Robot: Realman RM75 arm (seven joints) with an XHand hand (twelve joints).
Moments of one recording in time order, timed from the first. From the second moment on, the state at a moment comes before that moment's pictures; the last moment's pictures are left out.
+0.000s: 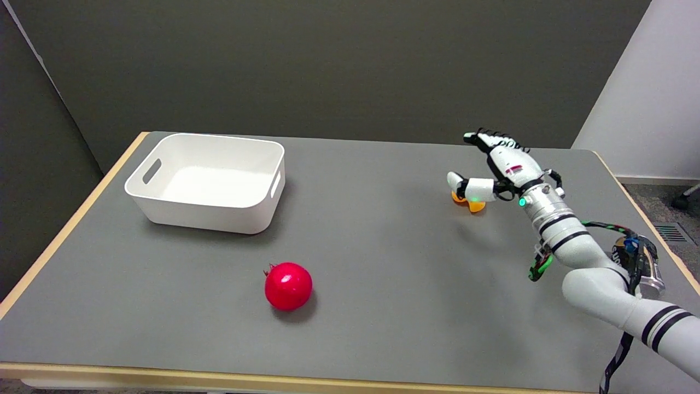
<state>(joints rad) 0.01 -0.87 -1.77 1.25 0.99 0.46 0.12</state>
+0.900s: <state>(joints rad) 0.03 -0.89 -1.84 1.20 1.09 0.42 -0.08</state>
